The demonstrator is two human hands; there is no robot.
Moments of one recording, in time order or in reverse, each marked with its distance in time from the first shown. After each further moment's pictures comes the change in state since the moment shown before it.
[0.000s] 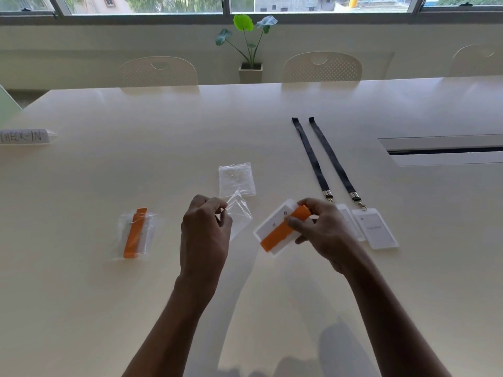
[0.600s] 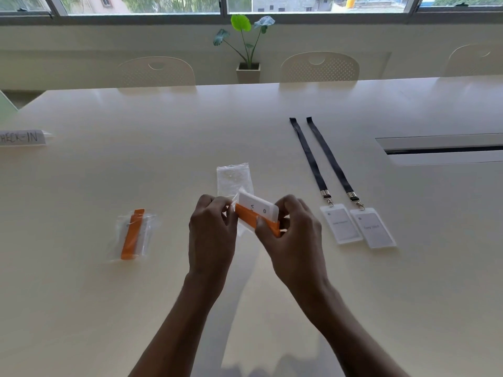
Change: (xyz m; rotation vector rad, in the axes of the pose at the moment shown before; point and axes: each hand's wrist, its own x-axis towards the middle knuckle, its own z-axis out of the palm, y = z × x) left_hand 0.001 0.001 0.021 -0.067 0.051 0.045; right_hand -0.041 -0.034 0.062 -0.187 0.387 -0.343
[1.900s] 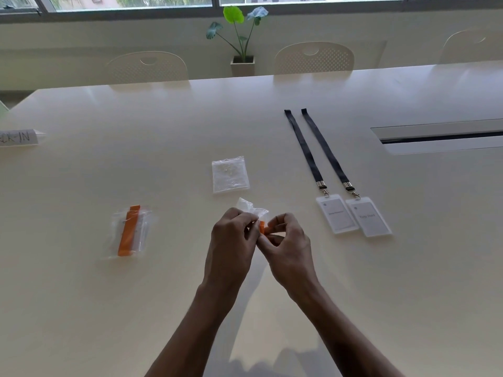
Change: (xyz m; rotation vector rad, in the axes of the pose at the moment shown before) left_hand -0.035 0.012 0.013 -0.076 -0.238 0.081; right_hand -0.022 0.043 0.019 0.255 -0.136 0.360
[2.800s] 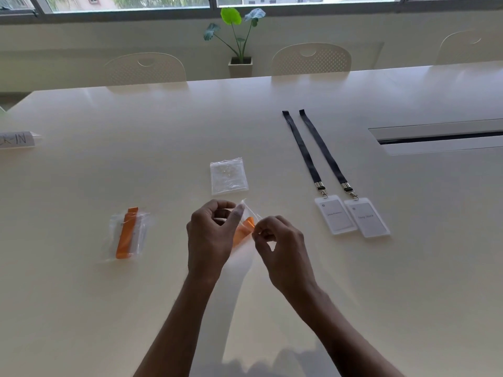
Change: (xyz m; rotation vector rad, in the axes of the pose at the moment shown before) left_hand 0.017 -0.014 -0.016 -0.290 0.150 -0.353; right_hand 0.002 0.004 -0.001 -0.238 -0.048 -0.361
